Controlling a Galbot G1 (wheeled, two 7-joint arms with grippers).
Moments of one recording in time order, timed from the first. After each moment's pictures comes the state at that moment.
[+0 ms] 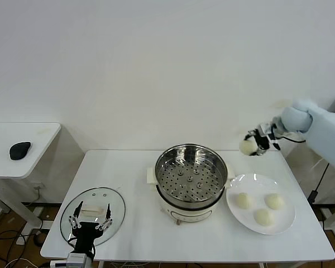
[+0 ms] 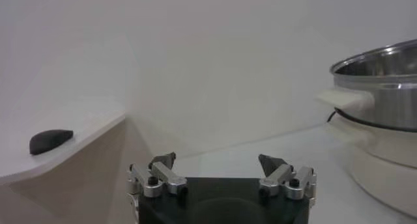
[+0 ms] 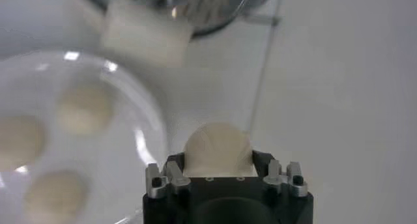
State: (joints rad) left arm 1.69 -1.21 -0.47 -2.13 -0.02 0.09 -0.31; right arm 0.50 0.72 -1.11 1.22 0.07 0.05 -0.97
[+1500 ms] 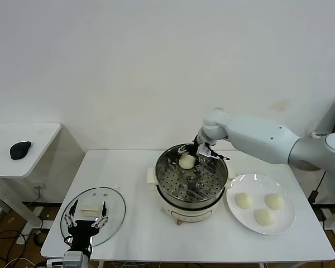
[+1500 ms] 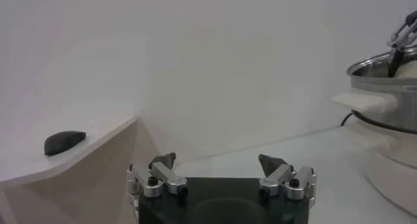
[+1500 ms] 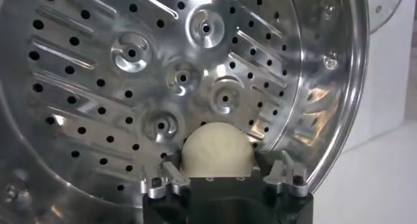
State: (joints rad) left arm 1.69 -1.24 -0.49 -2.12 -0.01 0.09 -0.31; right arm 0.46 1.12 -1.32 1.10 -0.30 0.54 -0.77
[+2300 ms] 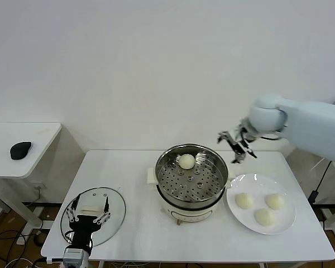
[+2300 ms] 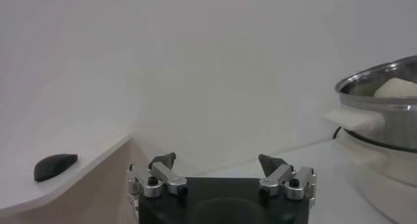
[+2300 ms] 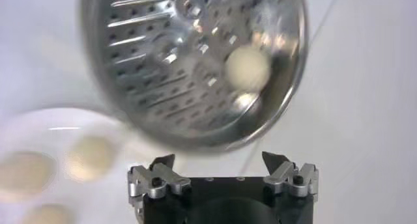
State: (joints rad) left arm 1.67 -1.19 -0.47 -2.14 0.00 0.09 -0.30; right arm 0.80 0.62 -1.51 1.60 0.19 -0.24 -0.95
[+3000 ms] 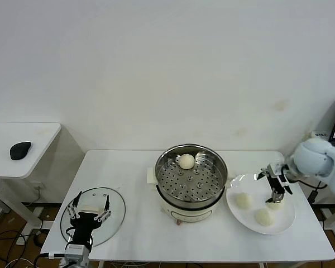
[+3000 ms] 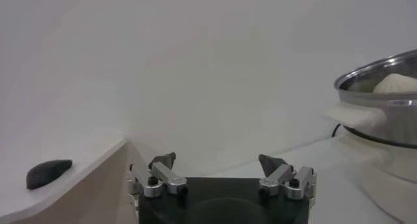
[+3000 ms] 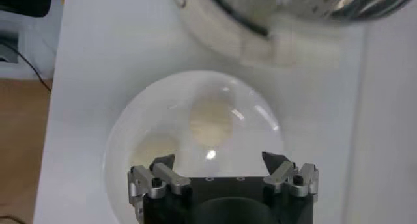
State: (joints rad) left arm 1.64 -1.17 -0.47 -2.11 0.00 0.10 -0.29; right arm 0.21 0.38 -1.05 1.58 0.01 -0.25 -1.01
